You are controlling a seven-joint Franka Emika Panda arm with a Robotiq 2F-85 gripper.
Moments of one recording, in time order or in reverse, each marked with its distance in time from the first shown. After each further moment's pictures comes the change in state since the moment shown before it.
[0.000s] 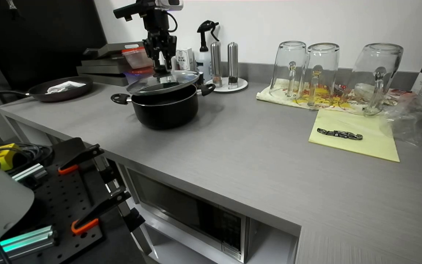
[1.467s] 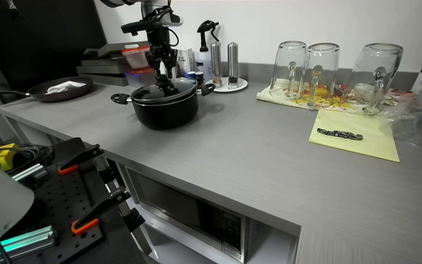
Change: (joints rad) arm 0.065 0.182 0.000 0.146 -0.019 0.010 -0.010
